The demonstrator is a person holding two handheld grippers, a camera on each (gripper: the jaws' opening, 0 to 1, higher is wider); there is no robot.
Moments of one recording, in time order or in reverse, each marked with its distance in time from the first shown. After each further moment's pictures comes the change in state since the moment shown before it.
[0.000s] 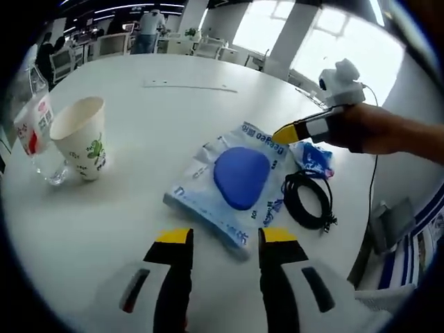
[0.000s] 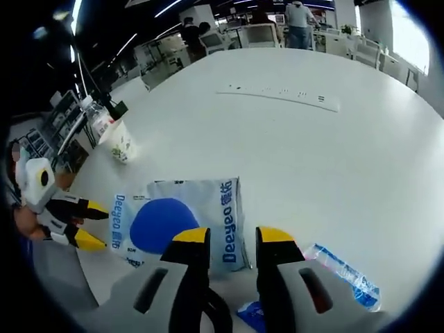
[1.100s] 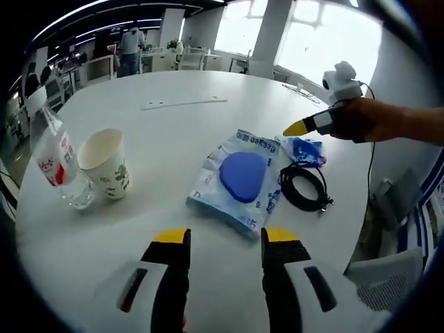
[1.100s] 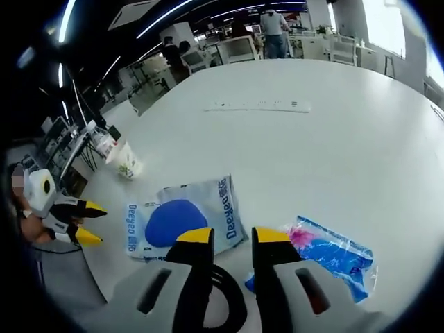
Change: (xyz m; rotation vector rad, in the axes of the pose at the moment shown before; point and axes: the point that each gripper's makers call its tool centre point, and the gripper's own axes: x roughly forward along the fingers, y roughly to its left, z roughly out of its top) left arm -0.041 0.014 0.006 0.165 -0.026 0.007; right arm -0.042 -0.003 0.000 0.116 -0.098 -0.043
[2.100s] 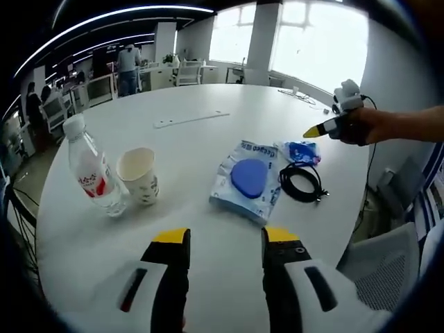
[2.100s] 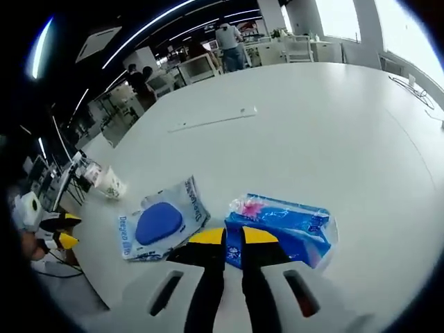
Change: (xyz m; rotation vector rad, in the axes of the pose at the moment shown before) left arm -0.058 0.018 0.006 0.085 -0.059 0.021; right arm -0.060 -0.029 -0.021 0.191 -0.115 -0.147
